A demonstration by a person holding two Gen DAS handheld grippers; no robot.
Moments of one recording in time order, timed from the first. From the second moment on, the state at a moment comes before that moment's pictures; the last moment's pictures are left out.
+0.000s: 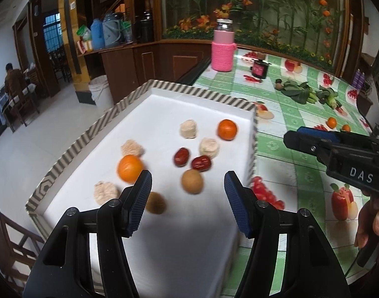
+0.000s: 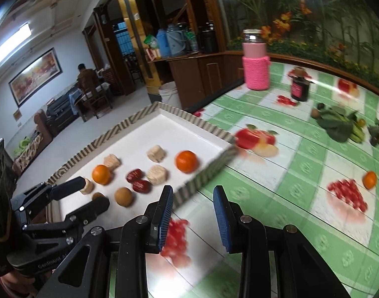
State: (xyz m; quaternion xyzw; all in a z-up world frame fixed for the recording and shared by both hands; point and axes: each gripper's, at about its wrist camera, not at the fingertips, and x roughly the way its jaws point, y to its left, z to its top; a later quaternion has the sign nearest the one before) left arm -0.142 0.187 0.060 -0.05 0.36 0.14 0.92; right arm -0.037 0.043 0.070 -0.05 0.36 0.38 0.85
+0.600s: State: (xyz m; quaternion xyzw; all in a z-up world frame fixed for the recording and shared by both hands) left arm -0.097 0.122 0.061 -0.03 0.37 0.08 0.93; right arm -0.018 -0.070 0.056 -0.01 0.38 0.28 0.88
